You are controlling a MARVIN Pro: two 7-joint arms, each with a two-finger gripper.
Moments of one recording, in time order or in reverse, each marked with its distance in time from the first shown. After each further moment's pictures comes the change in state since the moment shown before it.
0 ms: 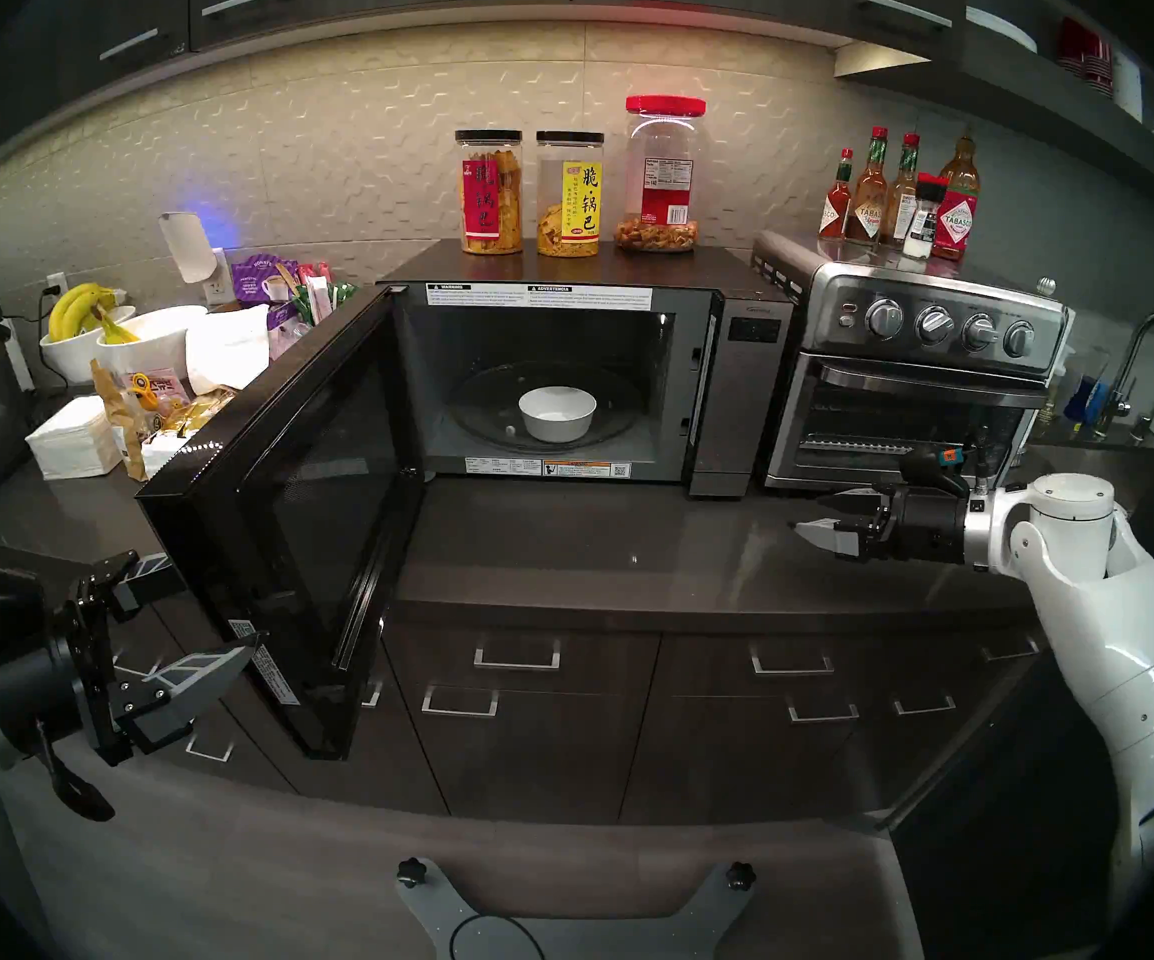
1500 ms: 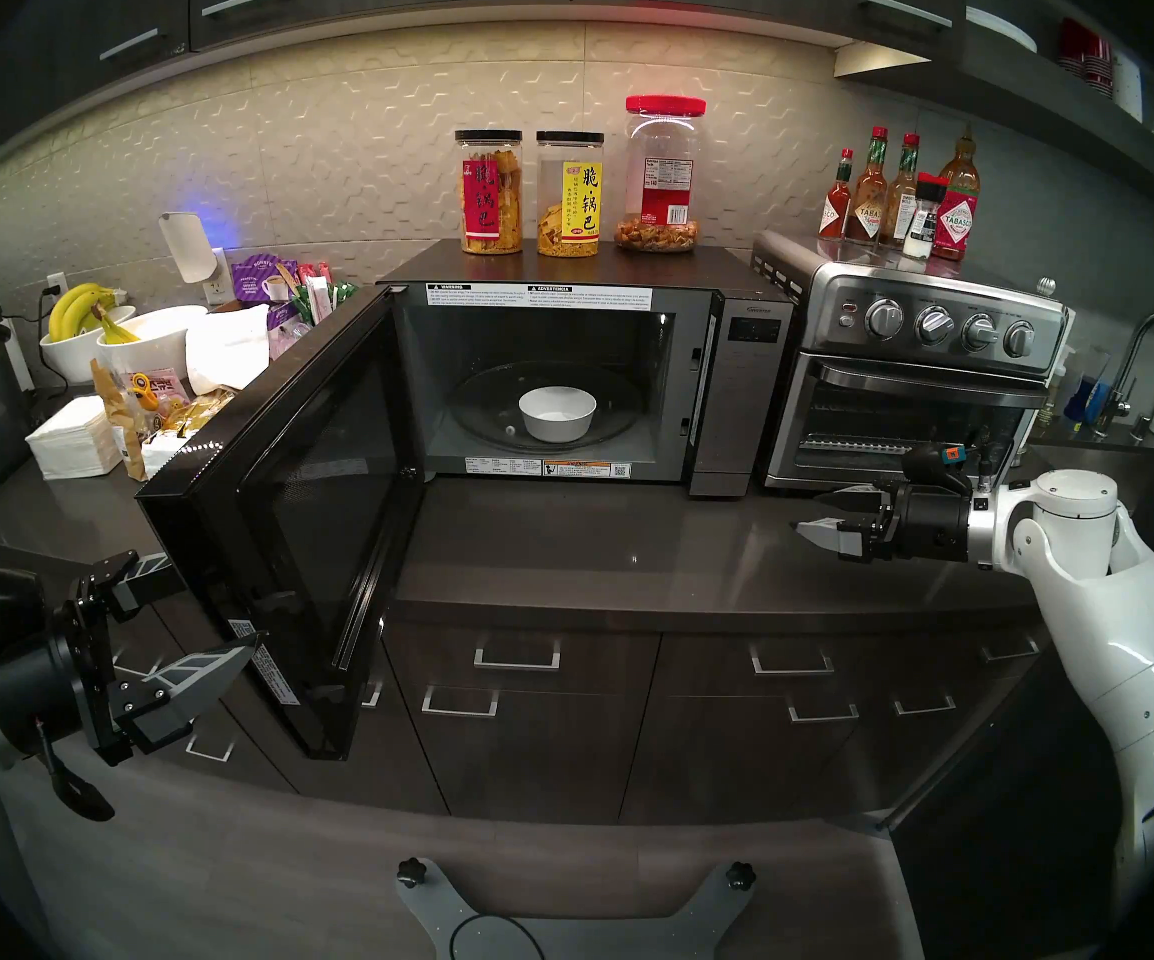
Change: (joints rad) left arm 0.000 0.000 -0.002 0.000 -0.004 0.000 -0.001; right arm 0.003 0.005 0.001 -0.001 -0.005 -0.011 0.017
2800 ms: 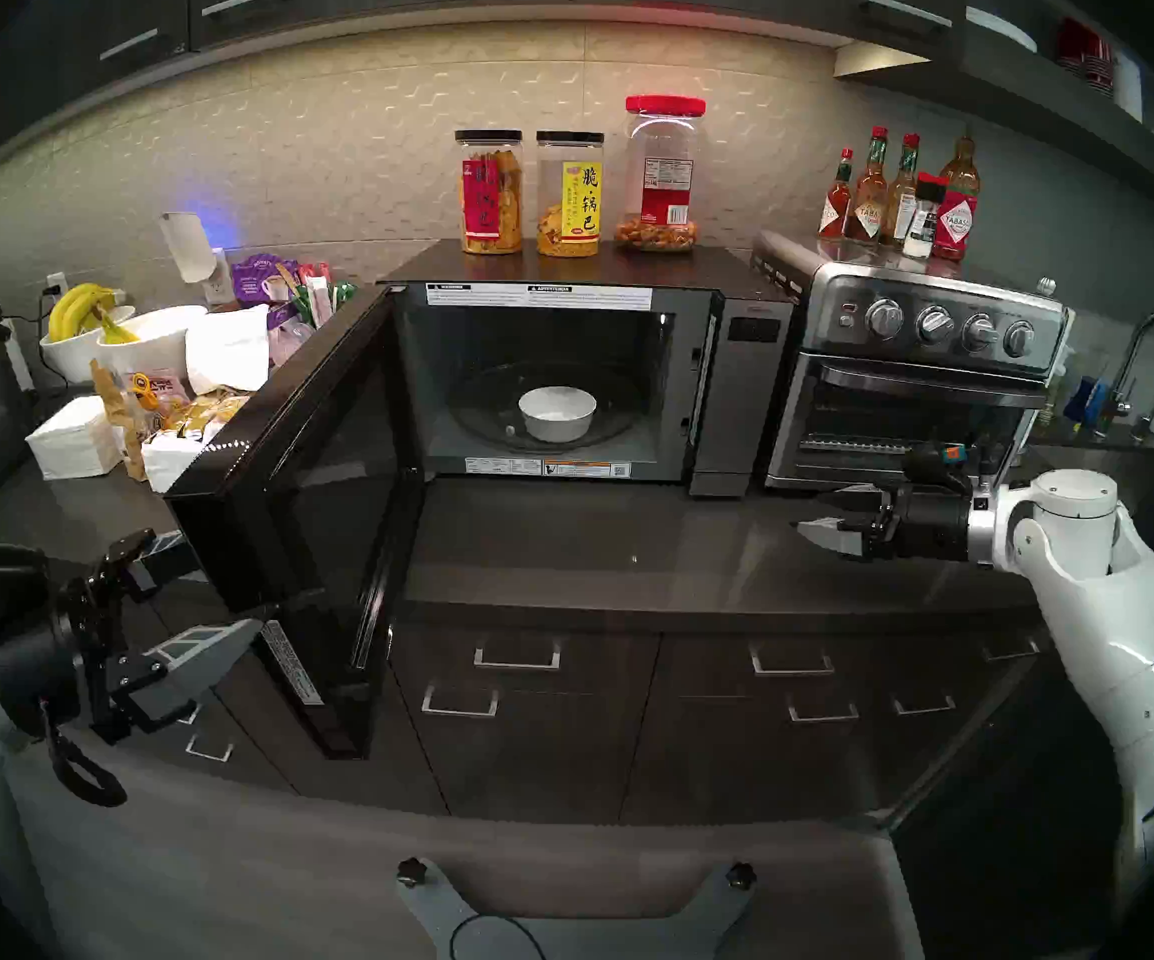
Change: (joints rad) left arm -0.020 0.047 0.079 0.011 -0.107 0.047 0.045; right arm 0.001 0.000 0.000 0.000 -0.001 0.000 -0.002
